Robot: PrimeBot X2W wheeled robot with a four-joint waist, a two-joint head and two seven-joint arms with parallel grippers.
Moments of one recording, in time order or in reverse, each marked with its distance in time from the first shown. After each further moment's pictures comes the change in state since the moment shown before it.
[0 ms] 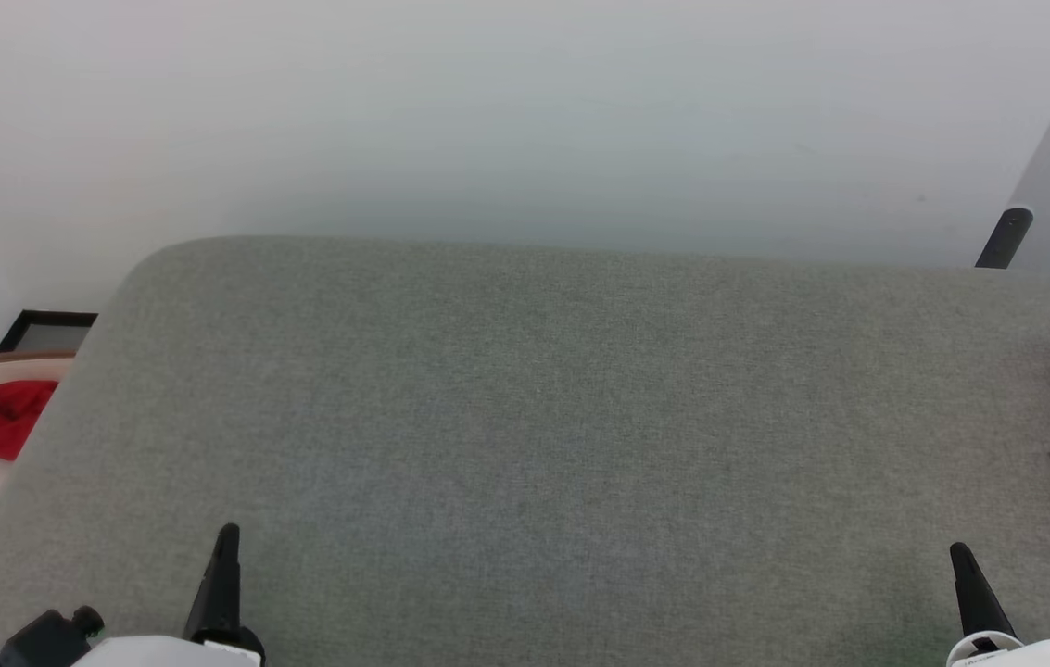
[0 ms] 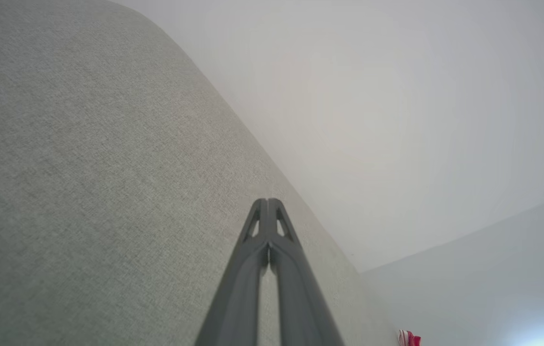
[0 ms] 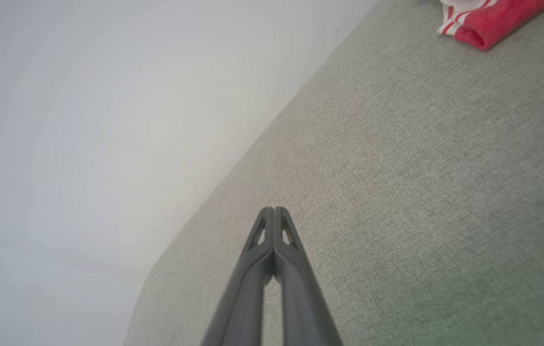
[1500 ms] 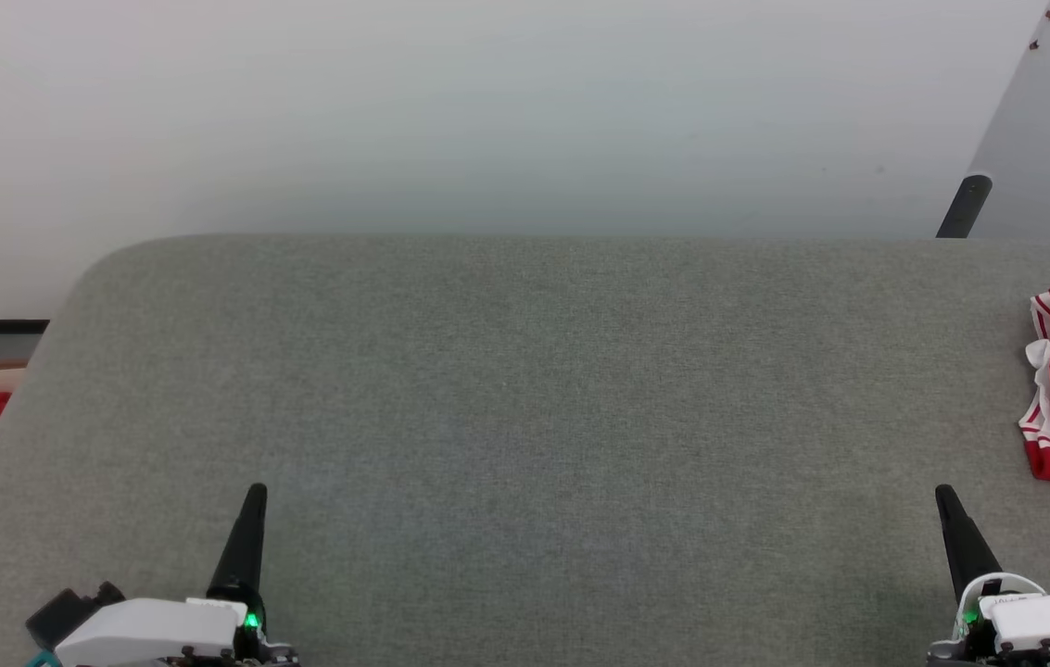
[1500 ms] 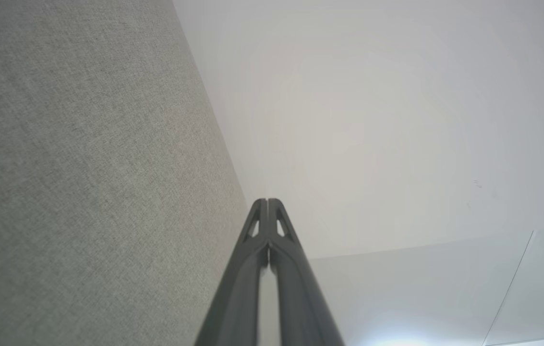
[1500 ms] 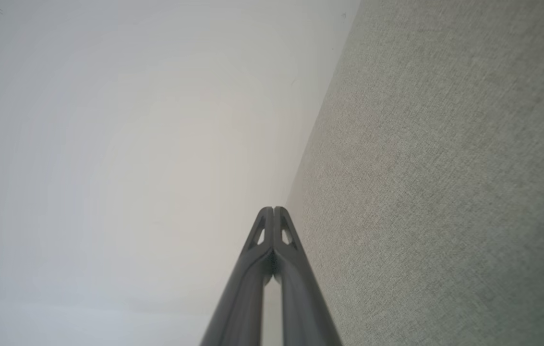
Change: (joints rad) left arm -0.078 -0.054 0.026 0.021 -0.364 0.000 0.118; right arm -0.071 0.042 -0.029 -0.040 0.392 0.000 0.114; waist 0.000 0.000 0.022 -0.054
